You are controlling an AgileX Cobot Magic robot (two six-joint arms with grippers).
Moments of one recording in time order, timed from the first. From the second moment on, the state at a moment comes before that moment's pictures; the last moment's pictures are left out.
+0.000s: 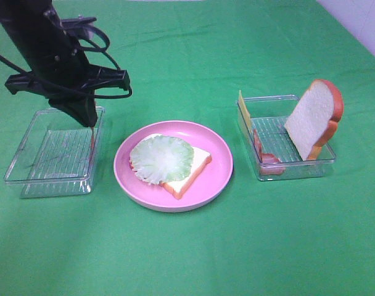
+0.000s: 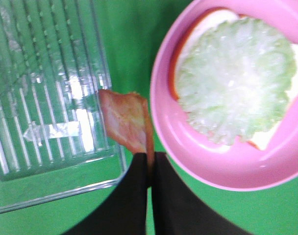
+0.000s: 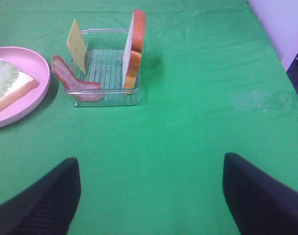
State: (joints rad) left arm -0.42 1.88 -1.45 -0.13 0.96 -0.27; right arm -0.02 0.00 -0.50 0.08 1.06 -0.09
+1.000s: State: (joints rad) left arm -0.48 2.02 -1.45 -0.66 0.77 0.27; right arm -0.02 0.00 -0.50 0.08 1.06 -0.09
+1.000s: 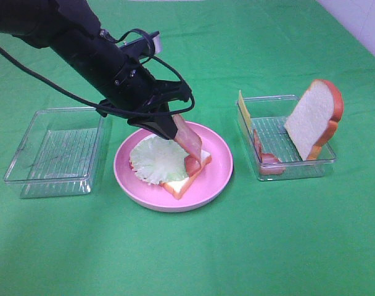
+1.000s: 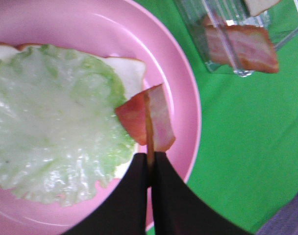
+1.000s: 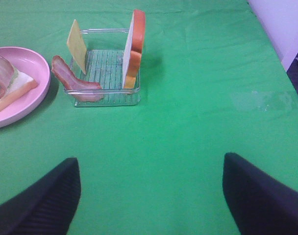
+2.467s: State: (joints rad) left arm -0.48 2.02 -1.45 -0.25 0.63 -0.14; right arm -0.02 0.00 -0.50 0.09 1.06 -0.09
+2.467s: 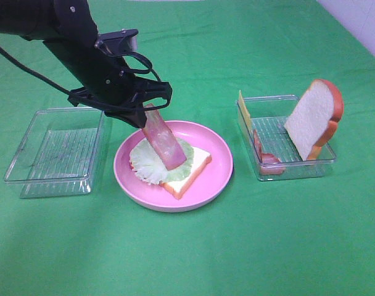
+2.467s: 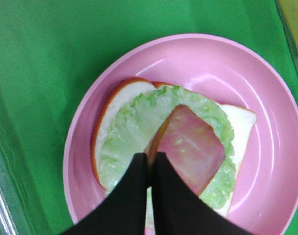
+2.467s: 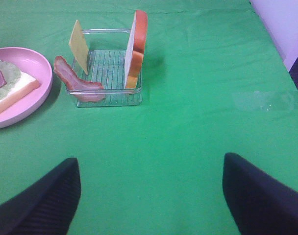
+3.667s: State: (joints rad) left arm -0.52 2.00 -1.59 -0.20 0.77 -0.10; right arm -0.02 0.00 -0.50 0.09 1.06 -0.09
